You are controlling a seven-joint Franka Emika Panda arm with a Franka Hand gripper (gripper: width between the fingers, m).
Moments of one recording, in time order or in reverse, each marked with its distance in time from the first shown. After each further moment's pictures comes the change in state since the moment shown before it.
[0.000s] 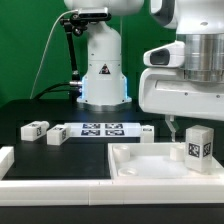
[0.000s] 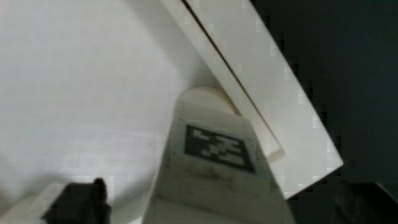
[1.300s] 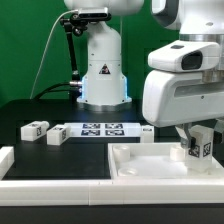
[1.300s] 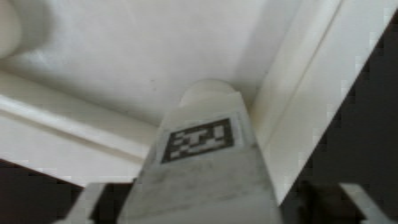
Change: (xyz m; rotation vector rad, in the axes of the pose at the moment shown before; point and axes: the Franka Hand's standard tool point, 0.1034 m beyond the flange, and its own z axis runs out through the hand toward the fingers) arm 0.000 0.001 0.001 -0.031 0.010 -0.898
